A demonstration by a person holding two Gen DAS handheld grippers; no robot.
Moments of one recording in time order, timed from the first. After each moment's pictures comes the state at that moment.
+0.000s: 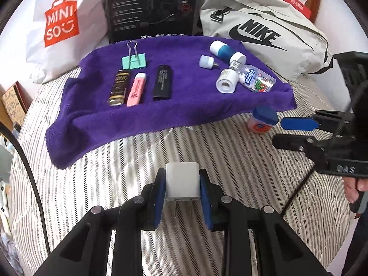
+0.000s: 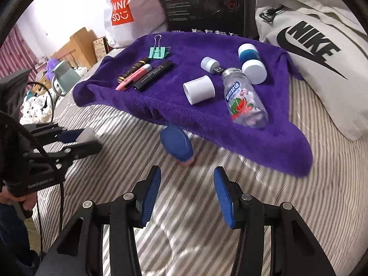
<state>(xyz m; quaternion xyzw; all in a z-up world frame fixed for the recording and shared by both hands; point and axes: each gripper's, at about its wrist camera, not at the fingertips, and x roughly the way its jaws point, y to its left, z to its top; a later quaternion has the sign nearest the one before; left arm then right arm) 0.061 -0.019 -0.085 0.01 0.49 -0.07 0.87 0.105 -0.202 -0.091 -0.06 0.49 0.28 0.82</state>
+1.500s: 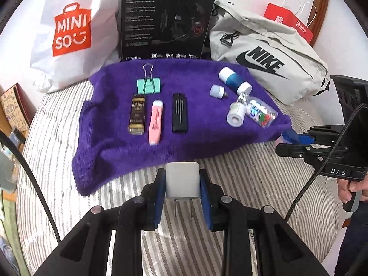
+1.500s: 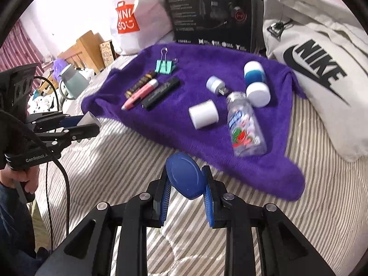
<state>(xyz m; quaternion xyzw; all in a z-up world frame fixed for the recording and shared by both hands) 0.085 0.012 -0.048 -0.02 0.47 -0.09 0.88 0.122 -0.201 -0.059 -0.05 0.49 0.30 0.82</state>
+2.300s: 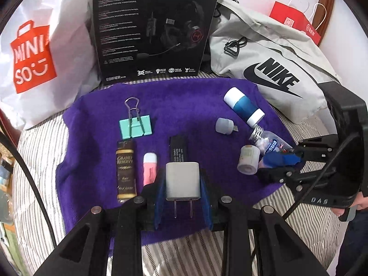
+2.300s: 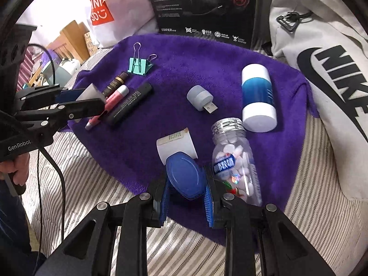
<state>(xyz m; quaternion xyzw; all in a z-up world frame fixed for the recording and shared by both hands) 0.177 -0.003 -0.053 0.00 0.48 -0.12 0.87 0.192 -0.175 -0.085 -0.09 0.54 0.29 0.79</state>
